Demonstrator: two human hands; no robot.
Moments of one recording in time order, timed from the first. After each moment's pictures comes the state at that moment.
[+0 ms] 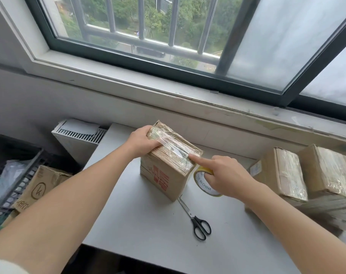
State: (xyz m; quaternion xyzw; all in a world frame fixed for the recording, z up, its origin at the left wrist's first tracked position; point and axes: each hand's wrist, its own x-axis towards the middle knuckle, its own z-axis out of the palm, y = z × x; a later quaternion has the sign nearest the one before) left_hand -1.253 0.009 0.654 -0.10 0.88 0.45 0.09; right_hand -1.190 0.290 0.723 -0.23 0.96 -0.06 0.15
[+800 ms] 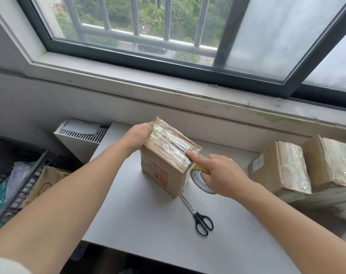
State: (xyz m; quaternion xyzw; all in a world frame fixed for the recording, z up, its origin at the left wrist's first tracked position) left_hand -1.260 0.009 0.651 -0.11 0.80 0.57 0.12; right_hand -1.188 0.296 0.702 -0.23 0.96 -0.08 0.12
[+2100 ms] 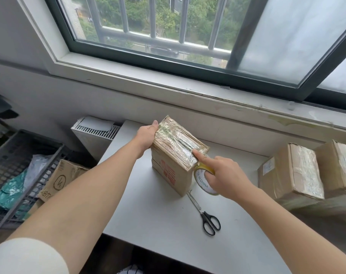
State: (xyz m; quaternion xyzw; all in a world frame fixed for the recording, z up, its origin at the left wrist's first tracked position) left_hand -1.248 0.006 0.644 -0.23 0.72 0.65 0.10; right_hand -1.176 0.283 0.689 -0.21 0.96 -0.15 0.11
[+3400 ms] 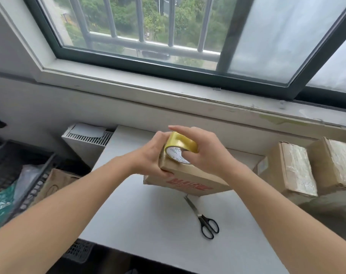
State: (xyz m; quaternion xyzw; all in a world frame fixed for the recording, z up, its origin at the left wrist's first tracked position) left_hand -1.208 0.019 0.668 0.19 0.88 0.42 0.13; right_hand -1.208 0.243 0.738 -0.30 0.87 -0.39 0.03
